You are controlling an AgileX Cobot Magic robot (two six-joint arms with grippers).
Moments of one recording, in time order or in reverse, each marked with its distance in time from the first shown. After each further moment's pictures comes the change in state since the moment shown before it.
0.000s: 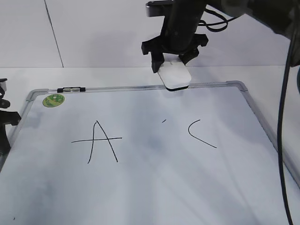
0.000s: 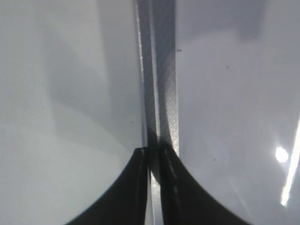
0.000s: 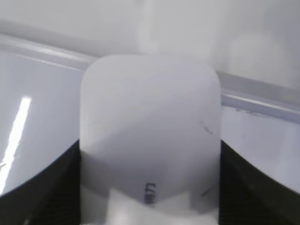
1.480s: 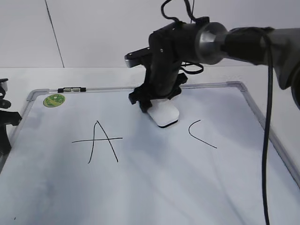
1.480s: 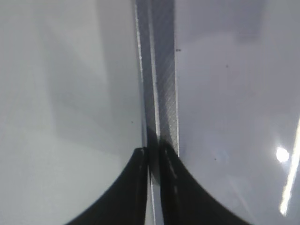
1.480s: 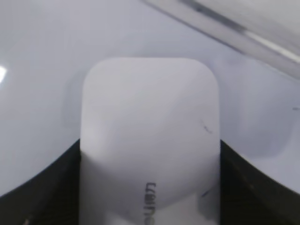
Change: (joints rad) left arm 0.000 0.002 0.000 0.004 -0.002 0.000; right arm 0.106 -0.020 0.424 -0.112 -0.367 -0.027
